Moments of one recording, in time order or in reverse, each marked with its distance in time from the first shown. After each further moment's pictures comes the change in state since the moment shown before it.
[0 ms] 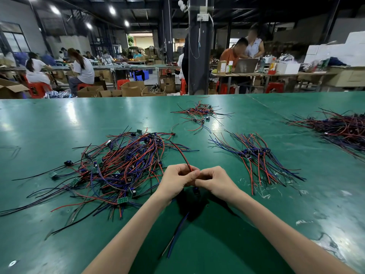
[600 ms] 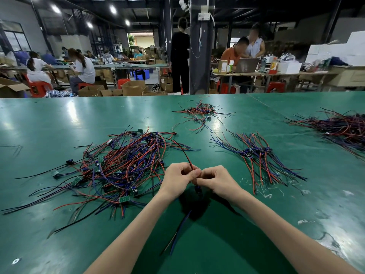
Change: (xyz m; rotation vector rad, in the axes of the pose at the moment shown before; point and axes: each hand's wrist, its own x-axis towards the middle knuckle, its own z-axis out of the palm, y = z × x) left_hand 0.005 -0.004 -0.003 0.277 0.079 0.119; right_hand -0.003 -0.007 -0.001 0.079 -0.011 0.027
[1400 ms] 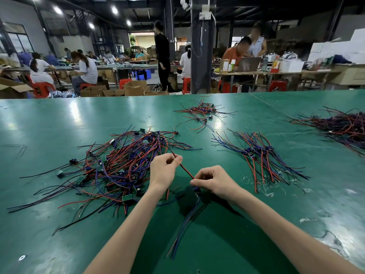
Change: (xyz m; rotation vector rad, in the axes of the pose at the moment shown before) left_hand 0.008 0.002 -0.030 0.128 0.310 -0.038; right_hand -0.002 -0.007 0.006 -0.045 -0.056 0.004
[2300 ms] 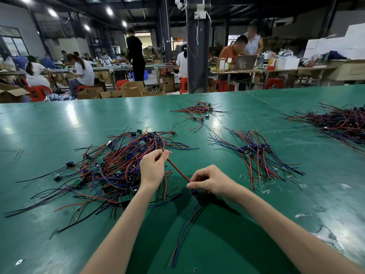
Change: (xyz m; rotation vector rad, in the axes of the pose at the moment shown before) left_hand 0.007 -0.003 -0.008 -0.049 0.113 0.015; right_hand -0.004 -0.002 -0.005 0.019 -0.136 0.032
